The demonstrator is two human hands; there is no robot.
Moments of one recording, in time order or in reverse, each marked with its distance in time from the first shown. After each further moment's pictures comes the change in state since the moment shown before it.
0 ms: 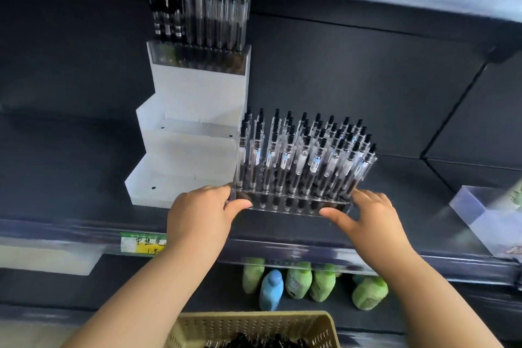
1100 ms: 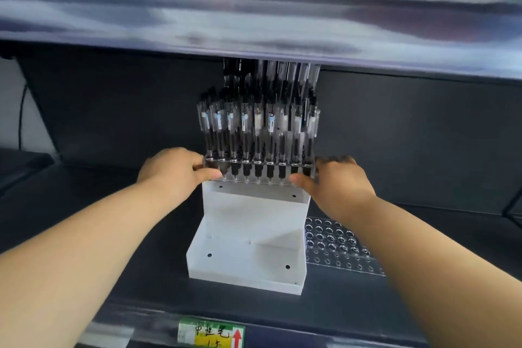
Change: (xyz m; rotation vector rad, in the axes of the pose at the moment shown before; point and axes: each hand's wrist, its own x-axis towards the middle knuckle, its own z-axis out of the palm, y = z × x) left_hand 0.151 -0.146 -0.092 -0.043 0.026 -0.088; right_hand 0.138 -0.179 0.008 -0.279 0.081 -0.236
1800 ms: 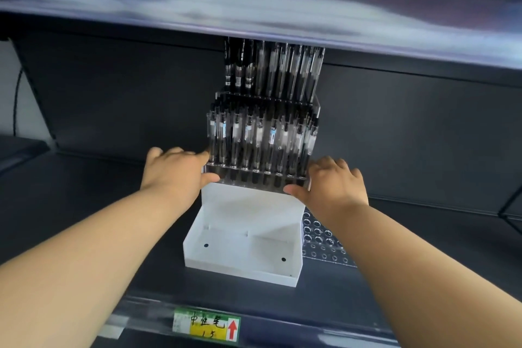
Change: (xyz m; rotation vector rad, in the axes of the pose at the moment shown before) left_hand -0.003 -0.005 0.027 0.414 0.042 0.107; right_hand 0.002 -0.003 0.025 -0.067 -0.081 0.035
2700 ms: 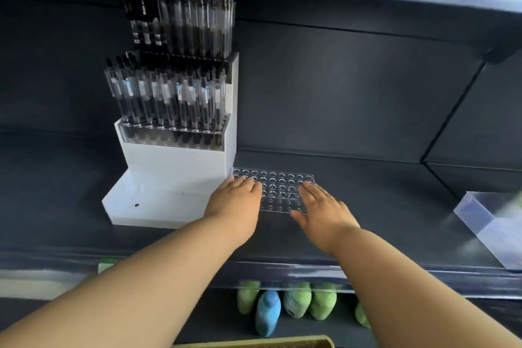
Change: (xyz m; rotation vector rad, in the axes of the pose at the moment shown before) left_hand -0.074 0.205 0.027 -0.101 -0.159 0.375; right_hand -0.093 0.129 0.067 0.101 -0.349 0.020
